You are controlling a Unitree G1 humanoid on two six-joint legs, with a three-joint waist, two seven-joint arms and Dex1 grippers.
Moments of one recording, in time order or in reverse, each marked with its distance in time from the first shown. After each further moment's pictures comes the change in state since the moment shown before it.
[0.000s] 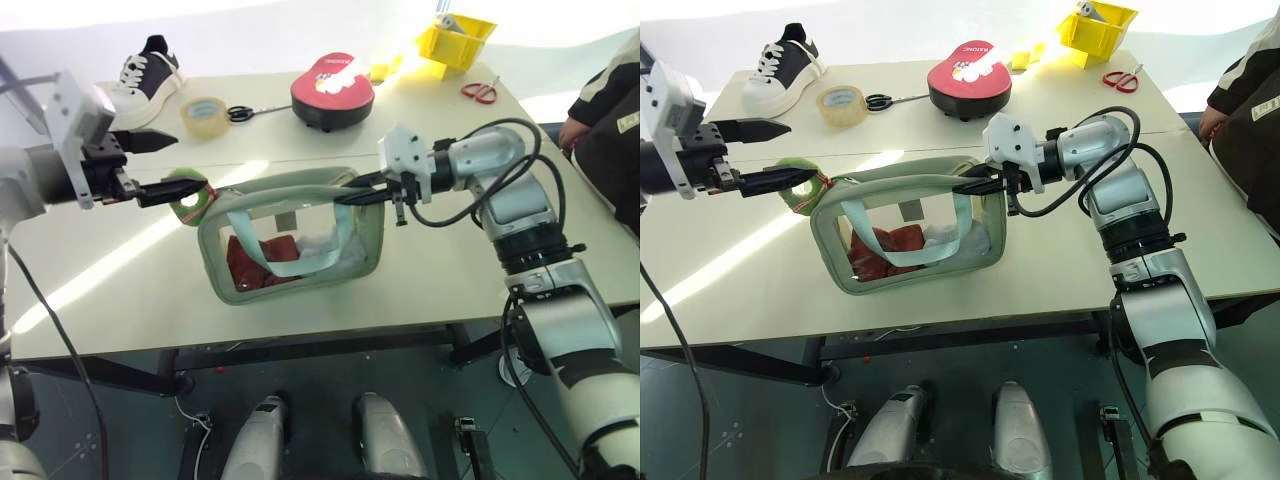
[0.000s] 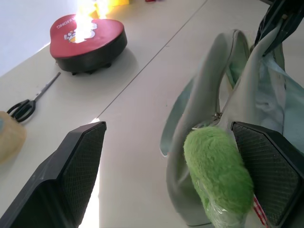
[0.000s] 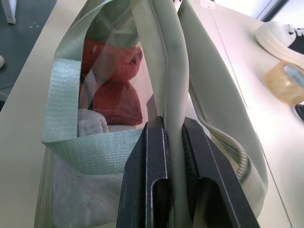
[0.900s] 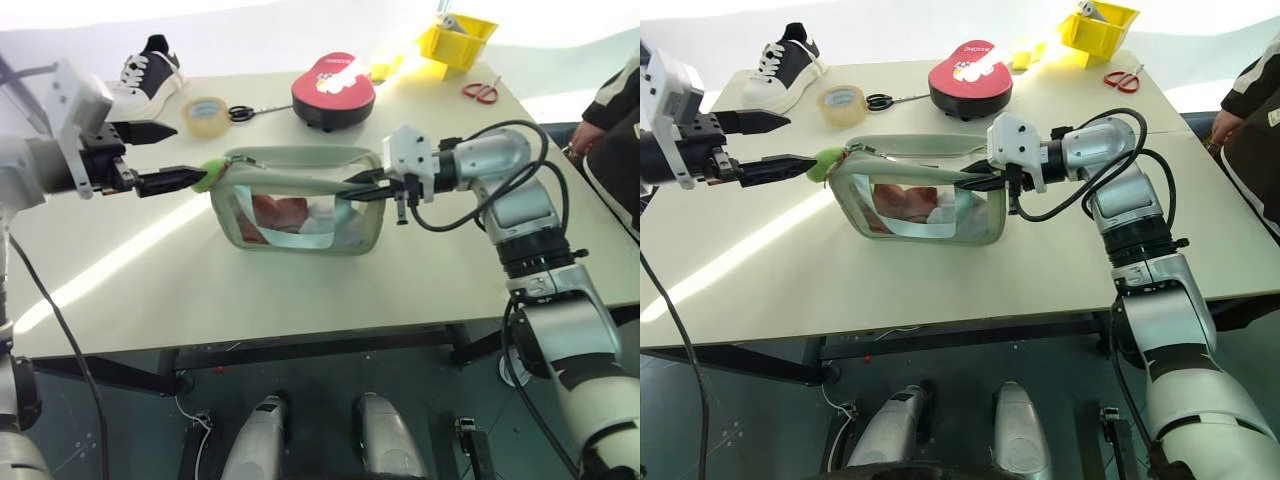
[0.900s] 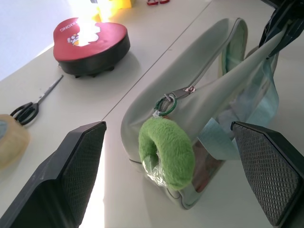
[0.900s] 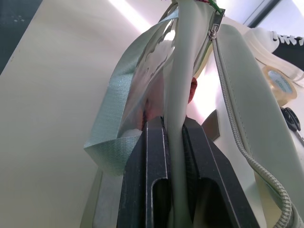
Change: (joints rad) left arm -0.057 -0.001 -0.040 0.064 0.014 -0.023 -0.021; right arm 0.054 -0.010 -0.015 -0.021 -0.029 -0.098 -0.017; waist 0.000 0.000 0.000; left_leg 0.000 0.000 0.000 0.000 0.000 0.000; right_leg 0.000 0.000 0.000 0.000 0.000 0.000
